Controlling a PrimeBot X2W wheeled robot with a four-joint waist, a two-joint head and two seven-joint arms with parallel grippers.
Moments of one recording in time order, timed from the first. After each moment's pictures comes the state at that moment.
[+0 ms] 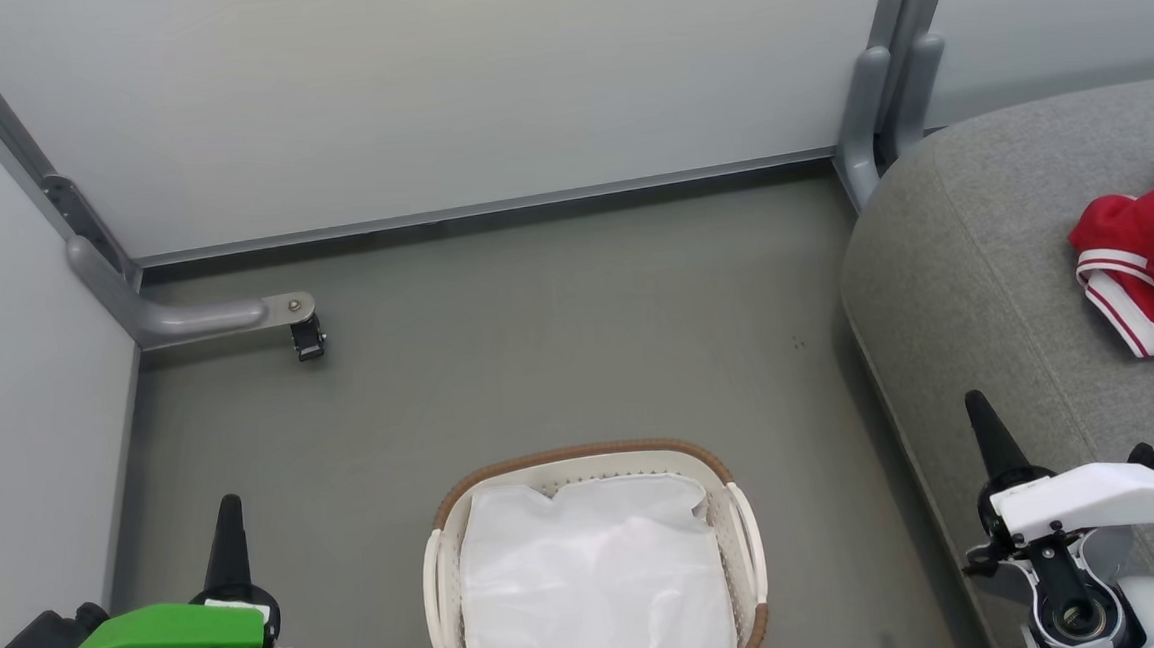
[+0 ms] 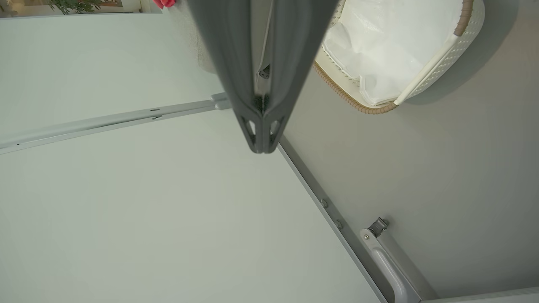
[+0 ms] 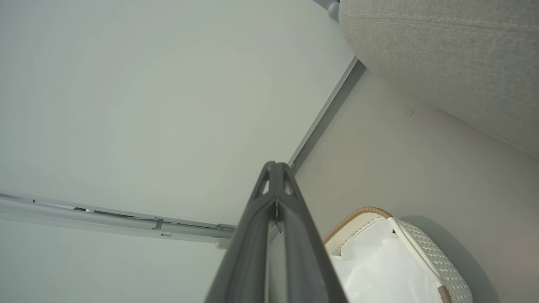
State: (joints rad) left arm -0.07 0.04 0.08 0.31 -1.19 -0.12 0.00; right arm -0.15 -0.04 -0.07 0.33 1.18 0.13 0.00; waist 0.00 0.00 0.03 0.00
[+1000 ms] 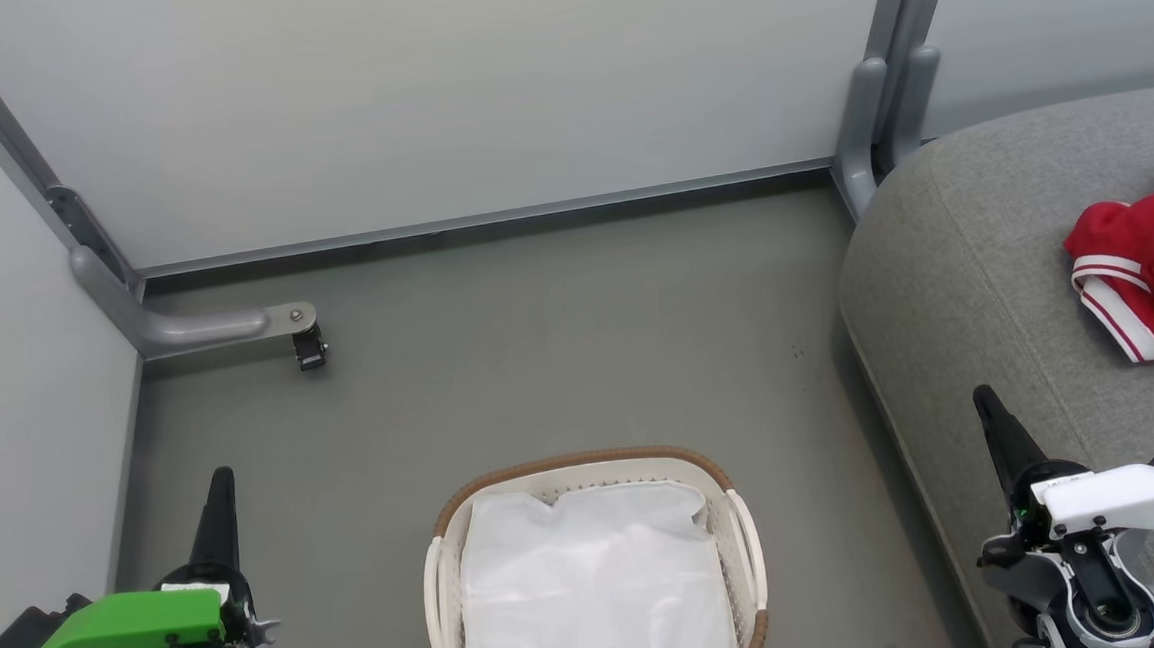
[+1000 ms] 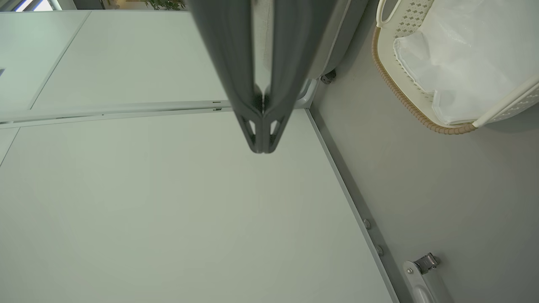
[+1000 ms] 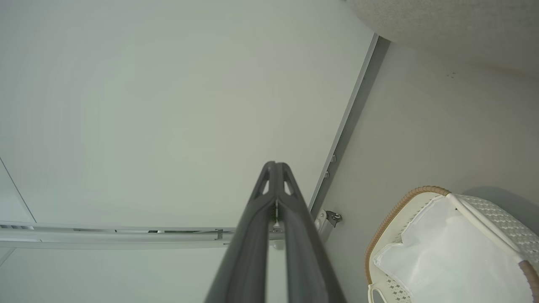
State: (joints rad) left arm -0.09 0.05 0.10 0.27 -1.45 -0.12 0.07; right arm -0.13 -0.05 -0.10 0.28 1.44 0.13 0.07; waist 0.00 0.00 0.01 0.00
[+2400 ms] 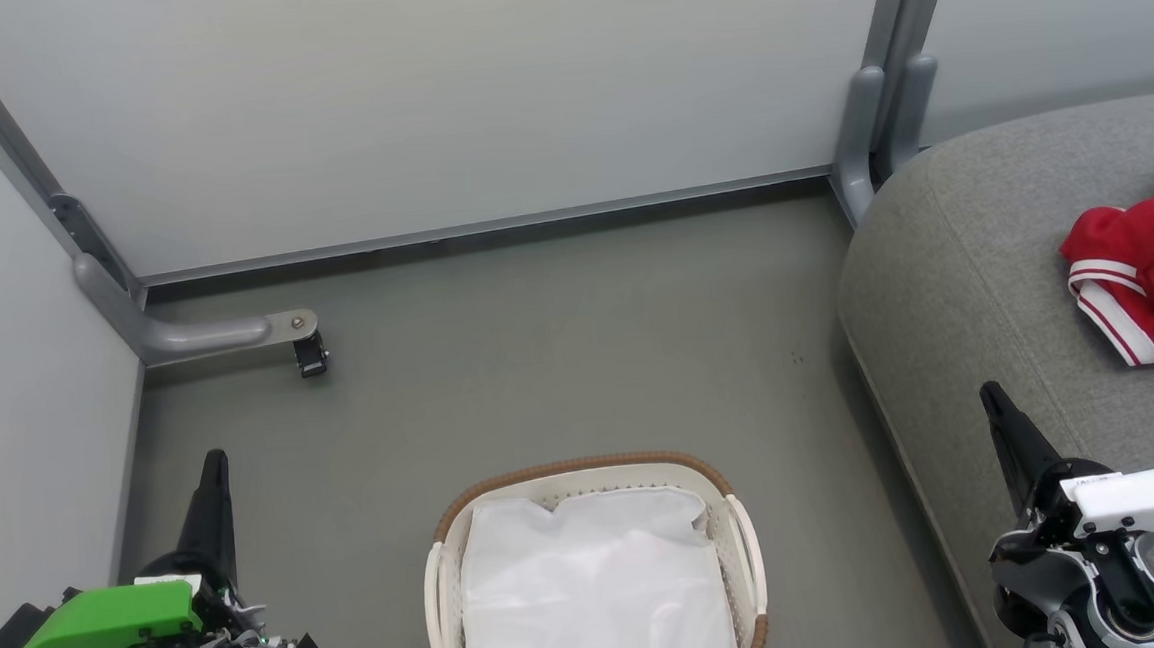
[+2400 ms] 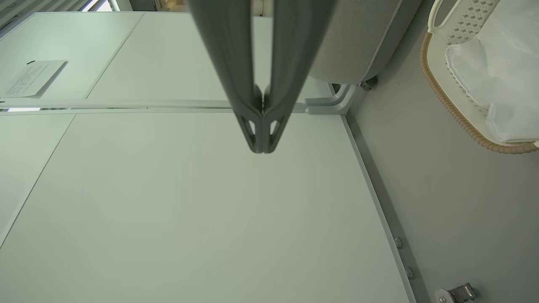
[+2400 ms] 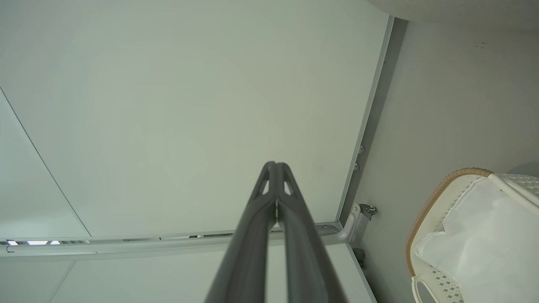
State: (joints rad) left arm -0.10 0.05 0.11 0.24 -1.61 -0.13 0.11; right arm -0.11 -0.05 -0.11 0.24 1.61 0.13 0.11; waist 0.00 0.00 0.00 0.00
